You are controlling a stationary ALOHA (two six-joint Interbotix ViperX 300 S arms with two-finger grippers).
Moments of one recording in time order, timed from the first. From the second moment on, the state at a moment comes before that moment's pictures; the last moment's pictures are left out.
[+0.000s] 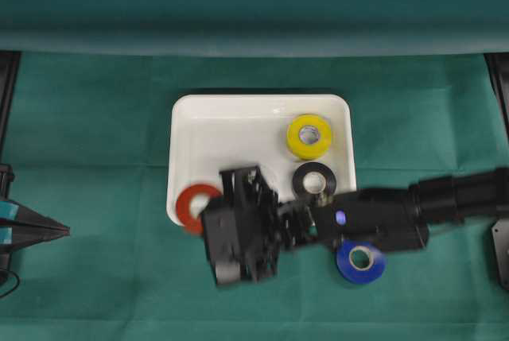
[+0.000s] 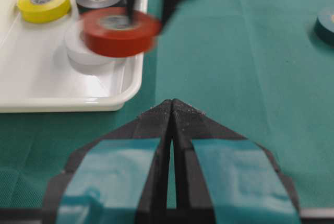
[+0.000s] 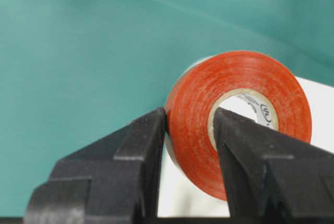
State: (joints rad) left arm 0.02 -1.35 1.50 -0.02 0.02 0.06; right arm -0.06 0.27 0.31 -0.69 0.14 0.49
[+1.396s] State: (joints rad) left arm 0.02 -1.35 1.50 -0.02 0.02 0.06; right arm -0.27 0.31 0.31 -0.70 0.02 0.49
